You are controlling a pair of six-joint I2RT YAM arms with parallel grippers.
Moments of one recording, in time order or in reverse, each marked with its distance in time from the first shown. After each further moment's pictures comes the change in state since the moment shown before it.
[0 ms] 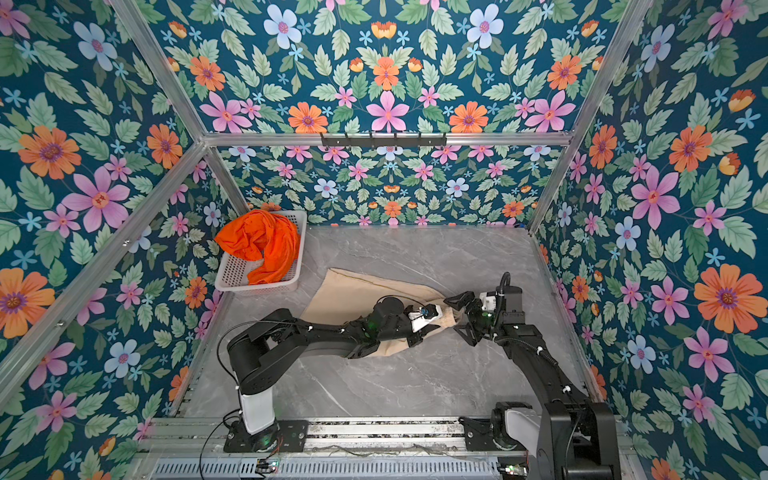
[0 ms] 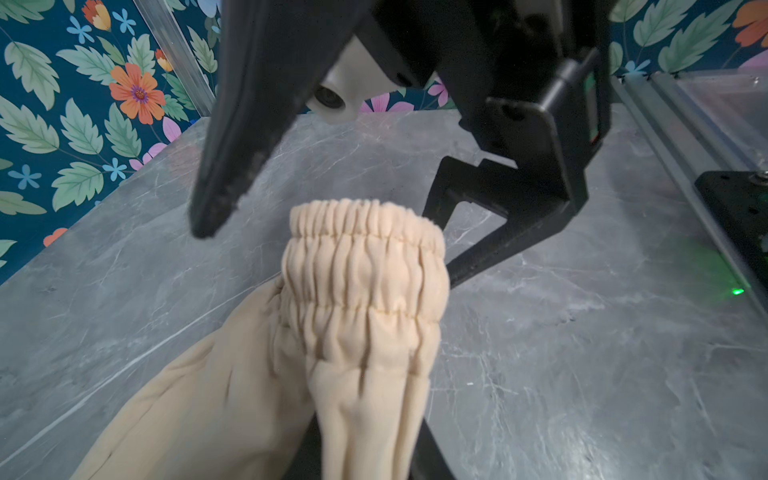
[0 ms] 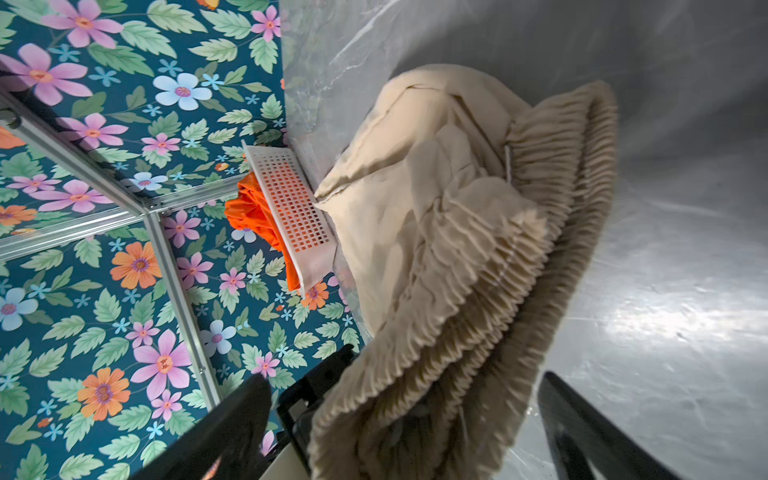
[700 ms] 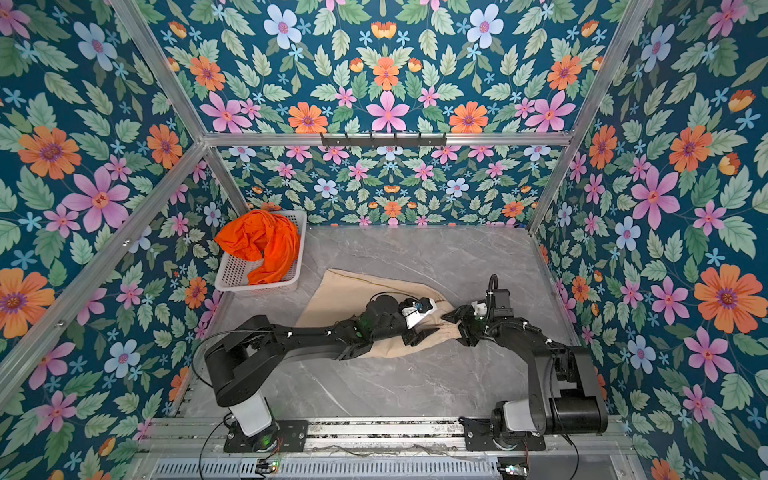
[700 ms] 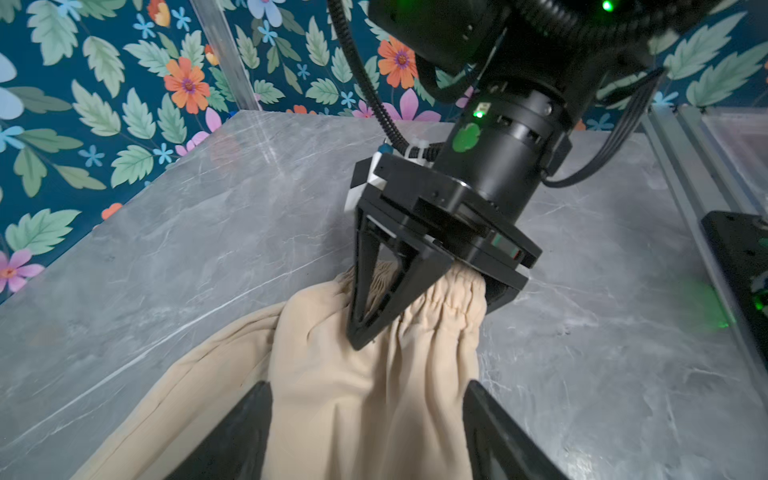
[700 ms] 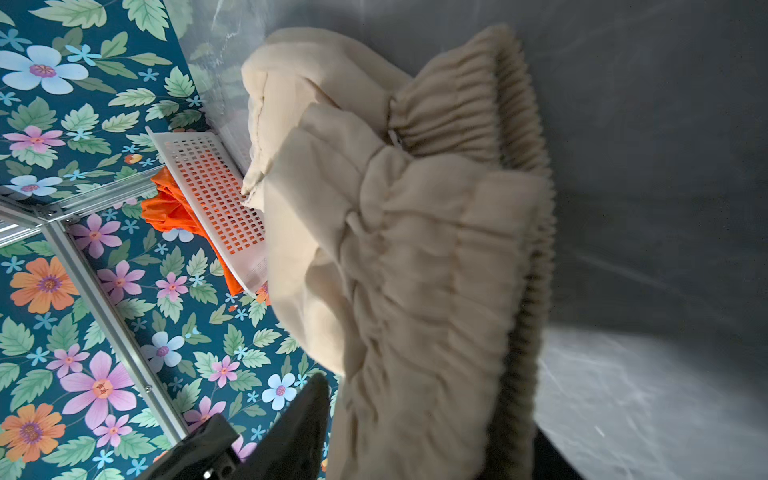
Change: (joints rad) left arm 0.007 -0.166 -0.042 -0.108 -0.094 -0.098; right arm 0.011 0.271 0.022 0.050 -0.012 -0.135
